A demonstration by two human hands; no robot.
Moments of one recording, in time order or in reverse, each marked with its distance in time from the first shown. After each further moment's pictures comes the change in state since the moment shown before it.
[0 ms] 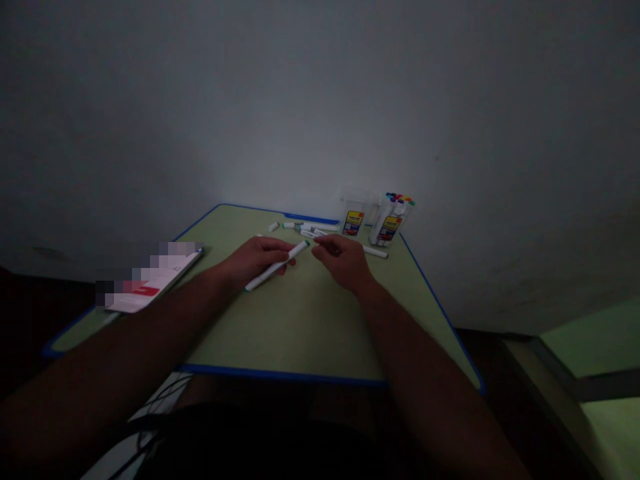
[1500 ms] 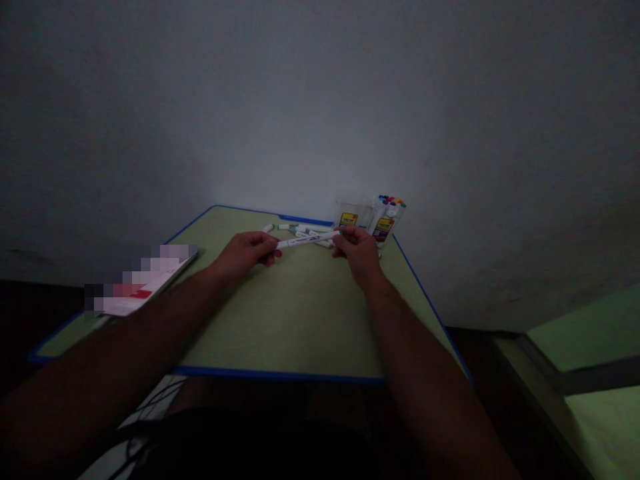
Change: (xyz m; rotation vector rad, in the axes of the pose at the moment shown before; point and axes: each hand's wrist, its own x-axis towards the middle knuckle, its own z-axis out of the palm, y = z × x) left_hand 0.016 -0.020 -0.013 0.018 0.240 0.120; right_hand 0.013 0.016 -0.023 0.395 0.203 0.275
